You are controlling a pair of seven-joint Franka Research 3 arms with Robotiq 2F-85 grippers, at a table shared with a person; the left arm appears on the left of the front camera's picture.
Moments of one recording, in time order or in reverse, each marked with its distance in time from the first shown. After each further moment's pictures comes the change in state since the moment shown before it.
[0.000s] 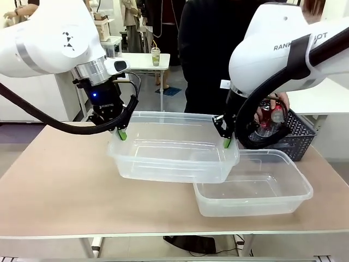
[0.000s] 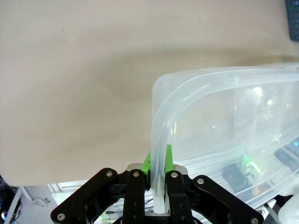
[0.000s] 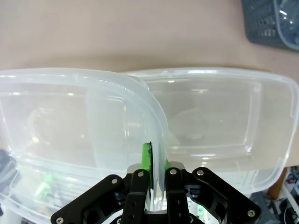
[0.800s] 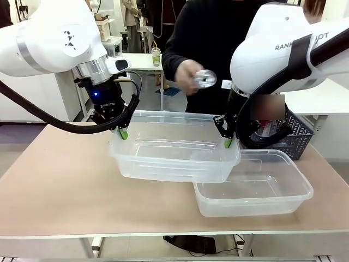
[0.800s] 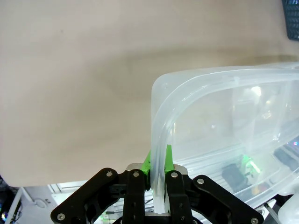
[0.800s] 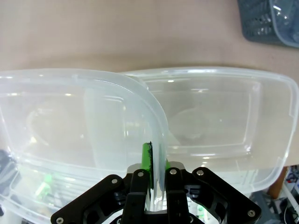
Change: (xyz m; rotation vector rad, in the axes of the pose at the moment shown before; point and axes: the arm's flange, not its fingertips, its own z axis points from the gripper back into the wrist) left arm 0.001 -0.002 0.002 -0.002 -0.004 -0.004; right arm 0.001 -0.002 0.001 -0.001 0.000 -0.004
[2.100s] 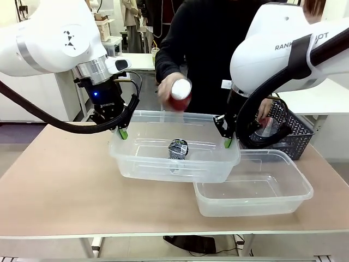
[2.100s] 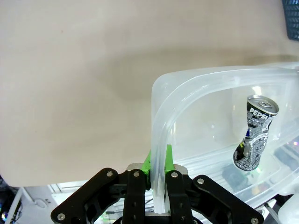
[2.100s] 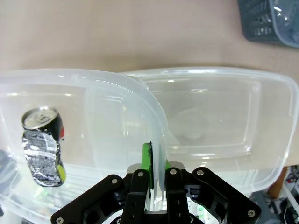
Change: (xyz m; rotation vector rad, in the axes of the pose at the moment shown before) left arm 0.000 0.000 0.000 0.000 0.000 0.000; right arm 0.000 0.000 0.000 0.000 0.000 0.000
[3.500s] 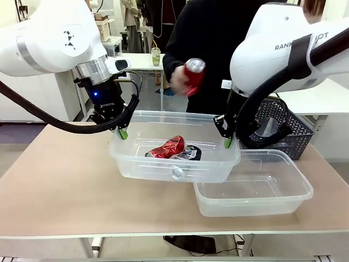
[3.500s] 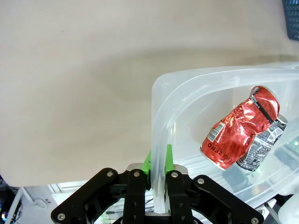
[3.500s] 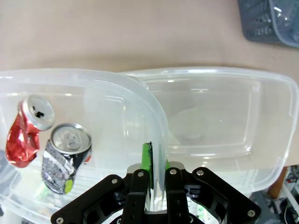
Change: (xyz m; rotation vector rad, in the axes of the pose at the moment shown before) left arm 0.000 0.000 0.000 0.000 0.000 0.000; right arm 0.000 0.000 0.000 0.000 0.000 0.000
